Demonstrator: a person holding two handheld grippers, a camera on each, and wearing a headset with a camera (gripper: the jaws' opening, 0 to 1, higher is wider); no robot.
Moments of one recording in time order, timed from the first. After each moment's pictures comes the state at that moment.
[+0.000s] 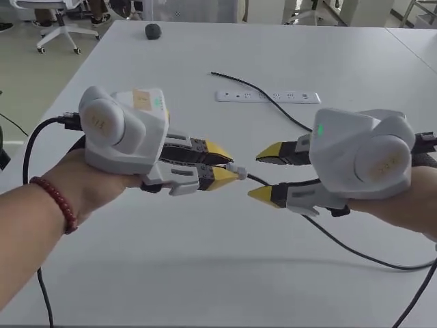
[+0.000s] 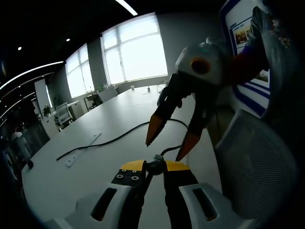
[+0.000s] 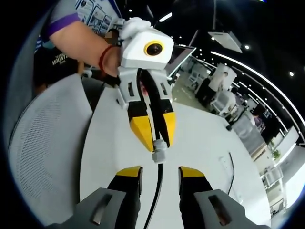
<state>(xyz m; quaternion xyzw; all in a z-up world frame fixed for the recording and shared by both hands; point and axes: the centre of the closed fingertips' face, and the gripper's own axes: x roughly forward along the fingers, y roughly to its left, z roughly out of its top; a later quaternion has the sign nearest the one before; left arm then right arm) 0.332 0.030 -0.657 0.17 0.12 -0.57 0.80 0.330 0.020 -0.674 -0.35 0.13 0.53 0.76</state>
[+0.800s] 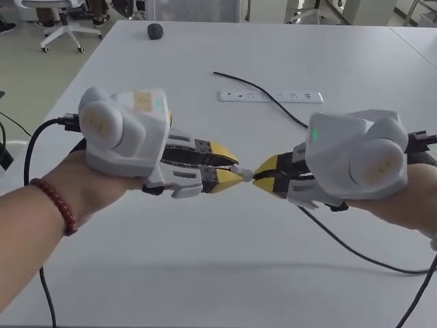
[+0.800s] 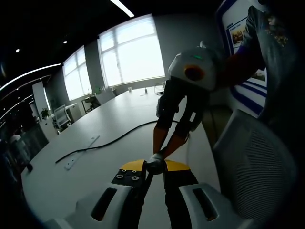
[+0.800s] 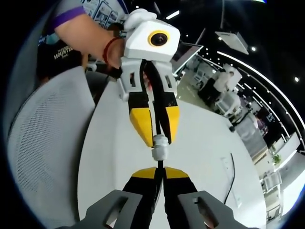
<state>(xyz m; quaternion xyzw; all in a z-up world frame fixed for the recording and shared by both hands) 0.327 0.030 -0.655 0.18 0.11 -0.58 0.79 0.330 0.018 -0.683 -0.37 0.14 0.54 0.74</state>
